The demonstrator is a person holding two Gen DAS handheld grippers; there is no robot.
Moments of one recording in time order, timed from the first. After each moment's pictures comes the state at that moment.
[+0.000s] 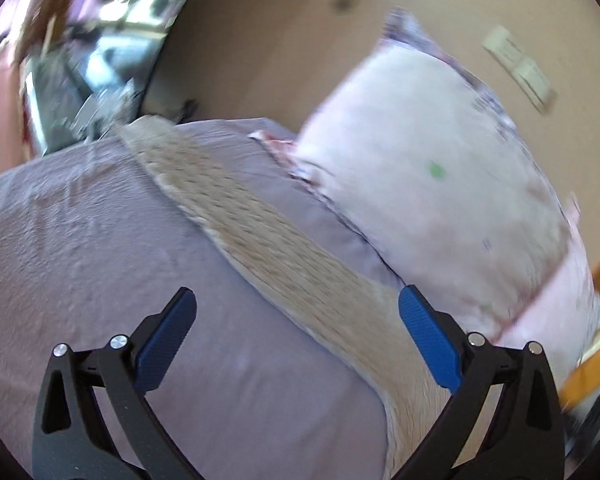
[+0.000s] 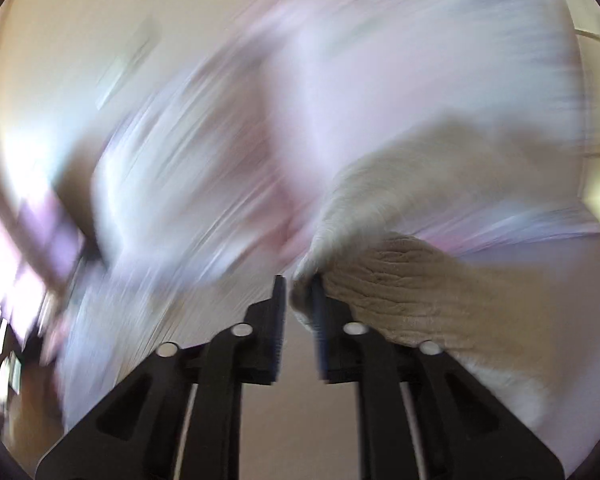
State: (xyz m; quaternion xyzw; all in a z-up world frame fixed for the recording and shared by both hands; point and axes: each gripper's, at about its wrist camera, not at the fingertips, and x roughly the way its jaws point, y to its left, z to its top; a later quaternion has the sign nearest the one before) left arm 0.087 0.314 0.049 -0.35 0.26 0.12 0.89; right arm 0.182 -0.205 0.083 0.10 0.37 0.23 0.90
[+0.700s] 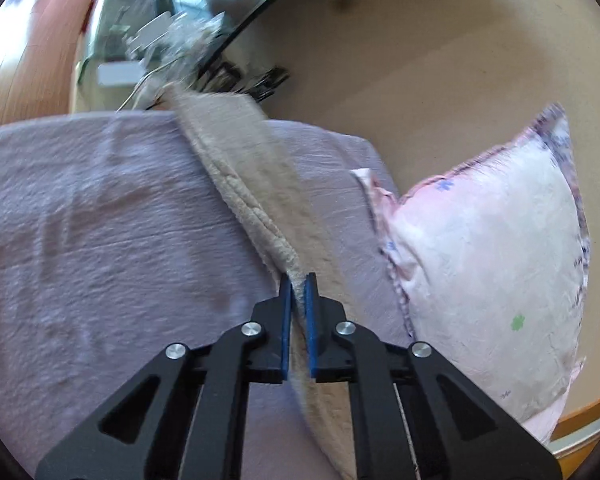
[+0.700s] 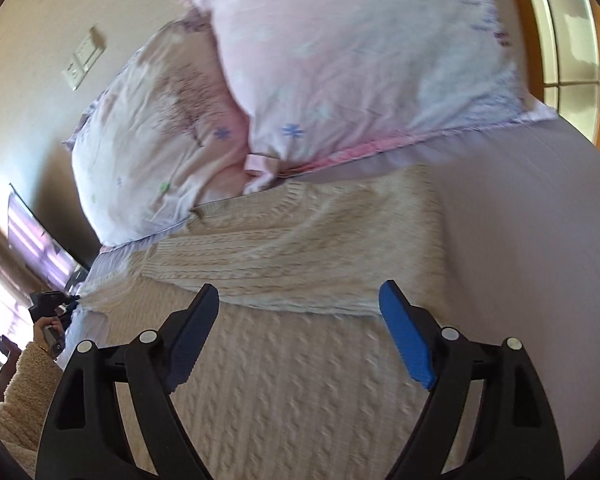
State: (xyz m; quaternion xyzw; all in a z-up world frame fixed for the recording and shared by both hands) left arm 0.148 0.423 0.012 -0.50 0.27 0.18 0.80; right arm 0.105 -0.326 0.046 0.22 0.36 0.09 0.90
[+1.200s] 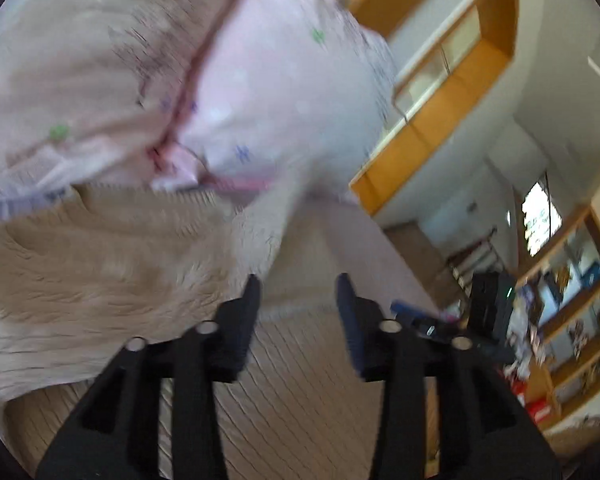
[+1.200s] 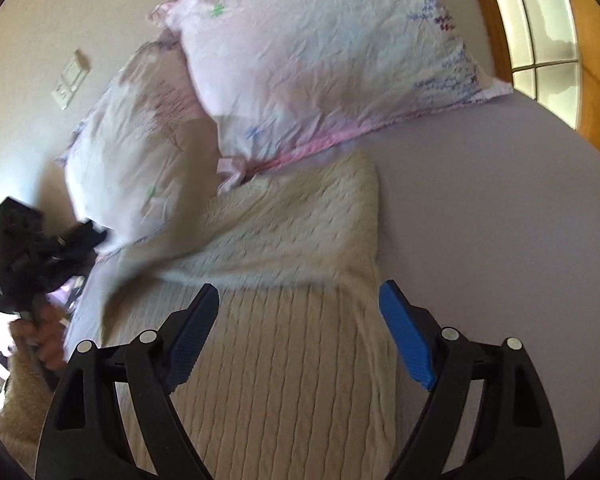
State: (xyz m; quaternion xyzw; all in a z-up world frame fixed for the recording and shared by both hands) left arm 0.163 -0.040 0.094 -0.13 0.40 -0.41 0.81; right arm 0.052 -0.349 0.042 0.24 0.36 0.10 0.89
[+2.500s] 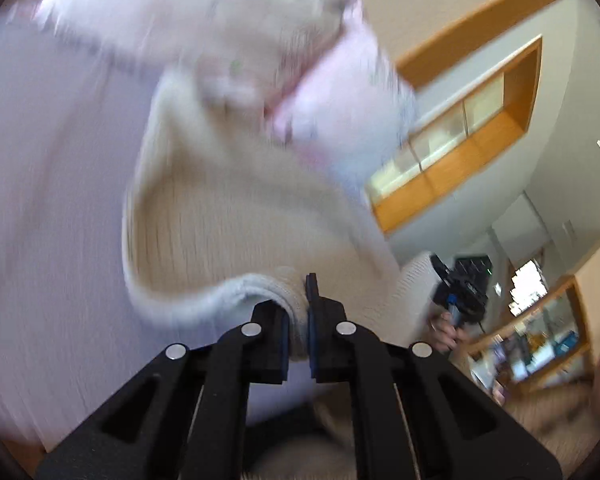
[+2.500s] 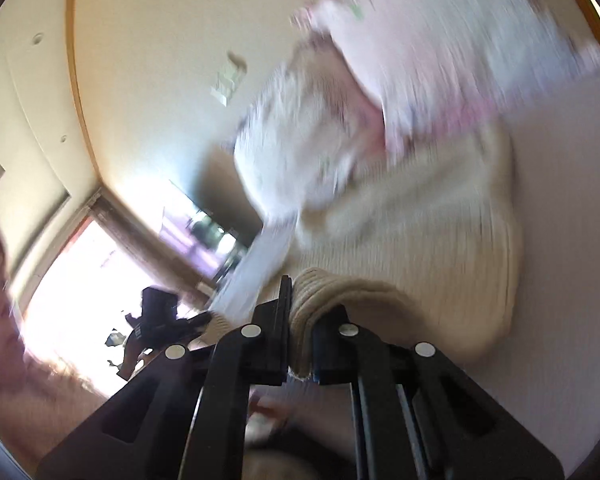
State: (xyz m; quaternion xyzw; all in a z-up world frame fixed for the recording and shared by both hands) left arm 0.026 0.155 0.066 -0.27 0.37 -0.33 0.83; right arm 0.010 -0.318 0.082 0.32 0.26 0.34 0.85
